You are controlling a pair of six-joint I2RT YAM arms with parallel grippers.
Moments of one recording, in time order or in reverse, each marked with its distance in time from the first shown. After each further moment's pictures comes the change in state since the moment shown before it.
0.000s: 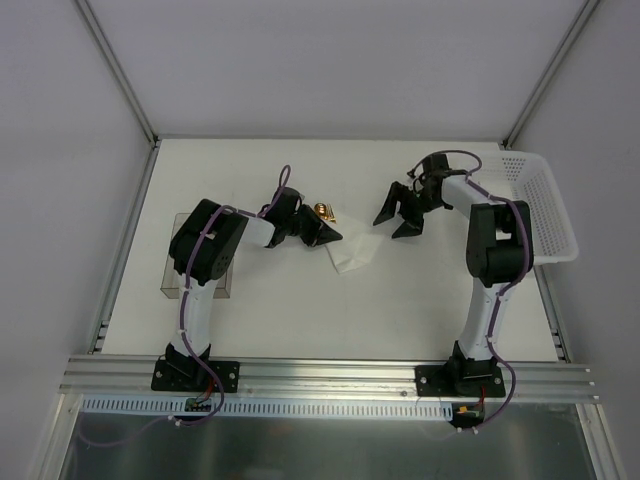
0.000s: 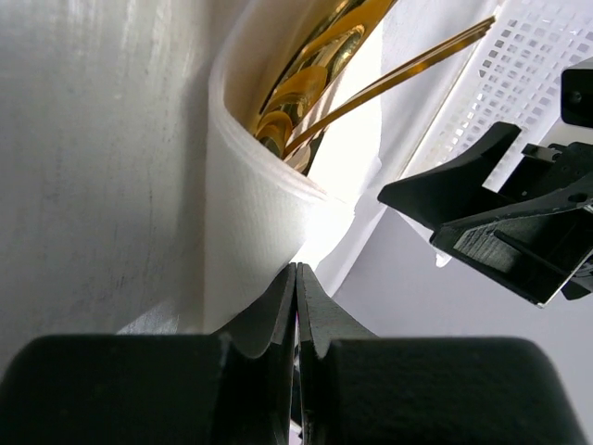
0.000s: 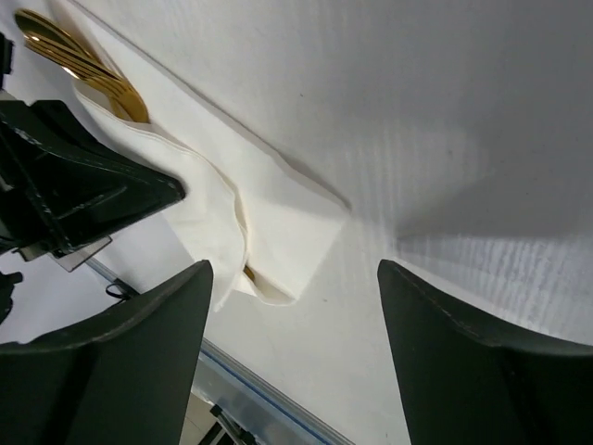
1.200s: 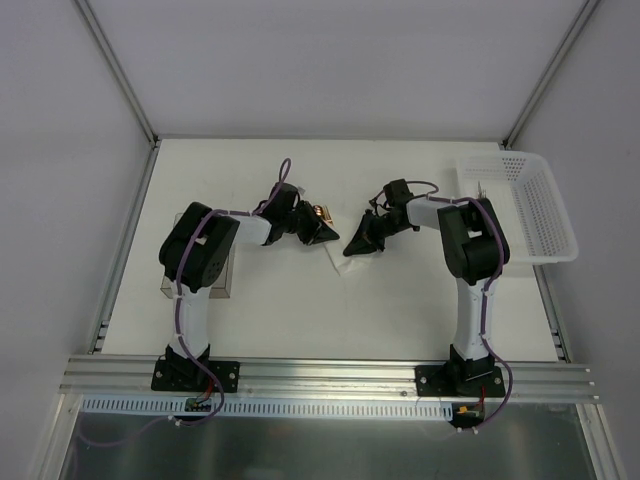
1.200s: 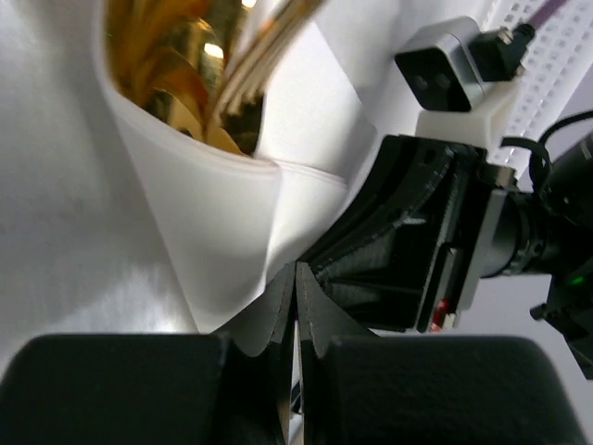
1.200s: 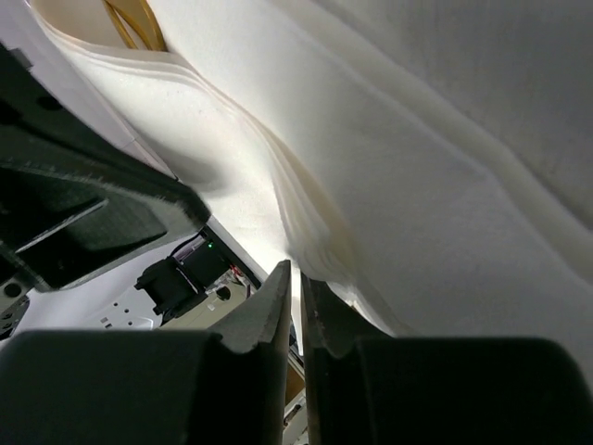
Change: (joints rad) left arm -0.002 -0.103 -0.015 -0.093 0.003 0.146; right arm 0.192 0.081 -0.170 0.262 -0.238 0.274
